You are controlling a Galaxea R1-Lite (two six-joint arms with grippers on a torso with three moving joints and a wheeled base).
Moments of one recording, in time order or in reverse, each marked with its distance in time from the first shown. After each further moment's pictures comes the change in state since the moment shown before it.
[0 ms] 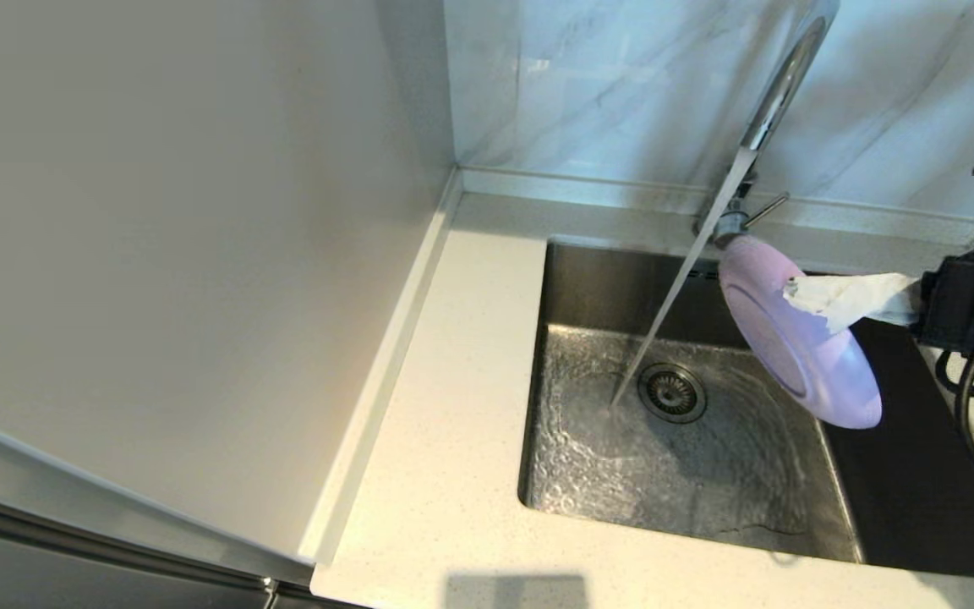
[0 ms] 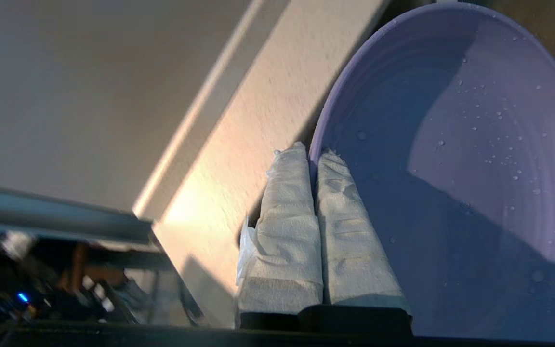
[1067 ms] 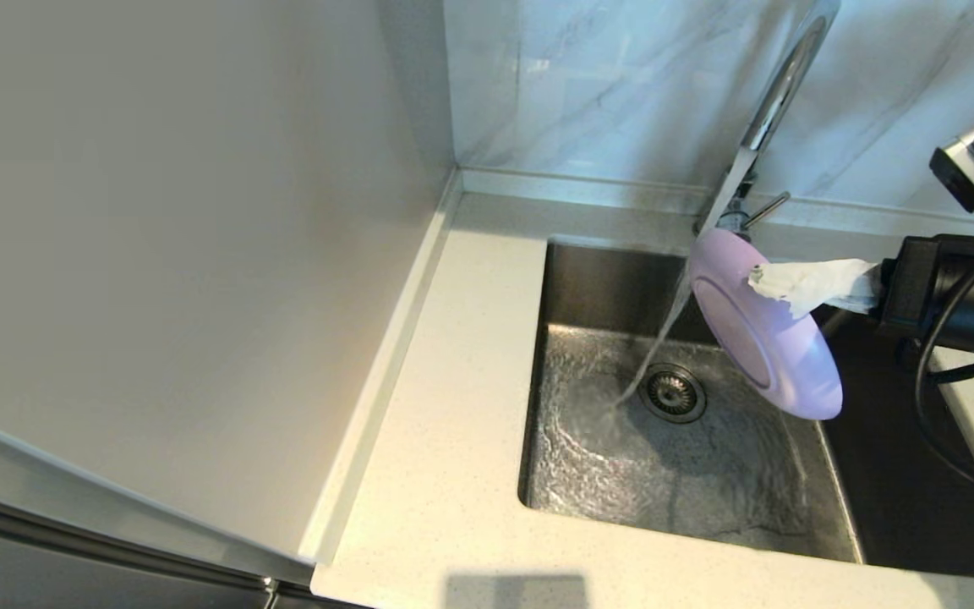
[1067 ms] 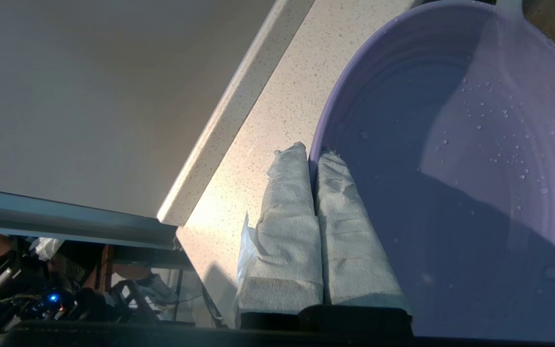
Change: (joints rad) left arm 0.000 0.000 0.000 0.000 0.000 0.000; right arm 0.076 0.054 -0.035 -0.041 -0.020 0.073
